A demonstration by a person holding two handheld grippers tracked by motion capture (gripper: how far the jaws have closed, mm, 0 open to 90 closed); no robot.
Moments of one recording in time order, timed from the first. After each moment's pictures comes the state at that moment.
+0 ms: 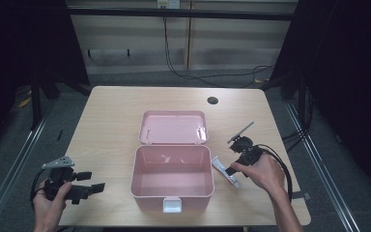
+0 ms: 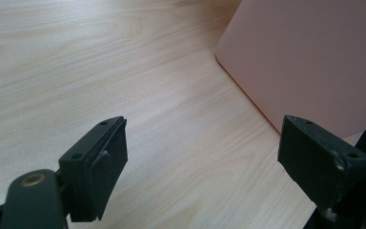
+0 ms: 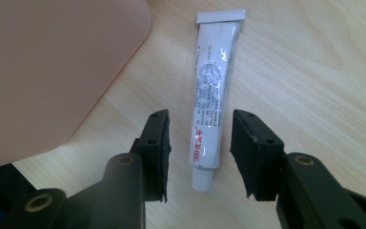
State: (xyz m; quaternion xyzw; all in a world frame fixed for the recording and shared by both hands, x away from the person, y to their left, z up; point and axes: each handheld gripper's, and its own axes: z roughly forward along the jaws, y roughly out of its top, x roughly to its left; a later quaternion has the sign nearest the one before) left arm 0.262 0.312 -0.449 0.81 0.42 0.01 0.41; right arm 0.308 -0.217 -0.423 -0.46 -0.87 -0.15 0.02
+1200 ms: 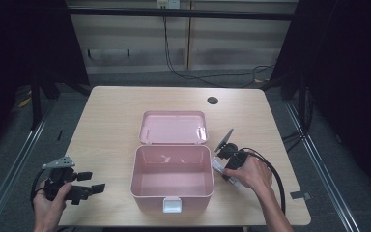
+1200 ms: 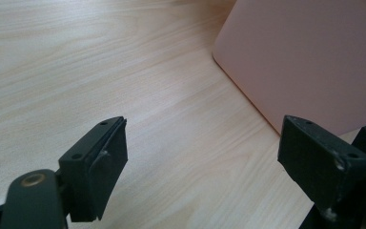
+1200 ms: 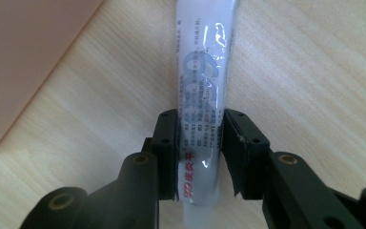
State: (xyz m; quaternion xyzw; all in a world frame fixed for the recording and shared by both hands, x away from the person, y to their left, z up) left arm 0.261 0.311 -0.448 0.81 0.42 0.01 0.42; right arm 0.323 -0.190 -0.465 -0.44 -0.90 -0.04 0.02
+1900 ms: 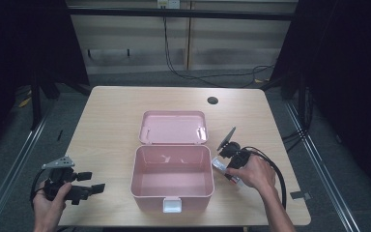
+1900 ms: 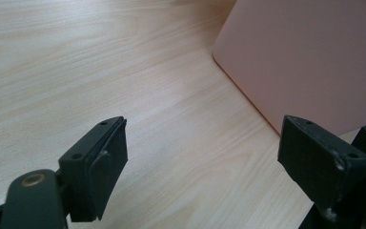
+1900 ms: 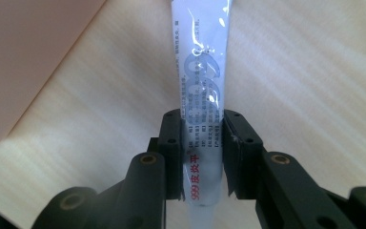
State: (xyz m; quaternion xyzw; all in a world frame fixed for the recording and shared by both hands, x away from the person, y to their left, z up) left arm 0.261 0.311 -0.448 0.81 0.42 0.00 0.42; right arm 0.319 -0.194 -0.452 -0.44 -0.90 -0.04 0.02
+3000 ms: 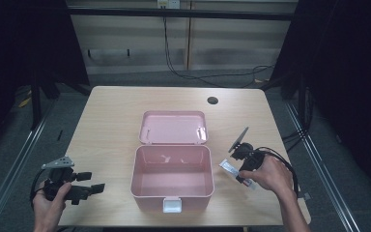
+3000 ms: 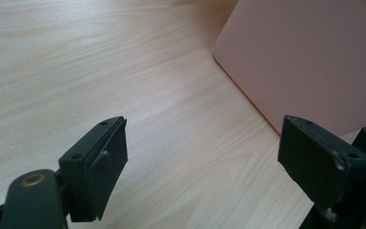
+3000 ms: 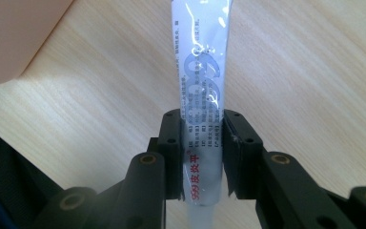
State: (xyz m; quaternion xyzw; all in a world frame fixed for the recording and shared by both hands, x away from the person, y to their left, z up) left arm 0.261 0.312 -0.449 0.81 0.42 0.01 0.42; right arm 0.300 -0.221 -0.428 -0.43 -0.90 -0.04 0.03
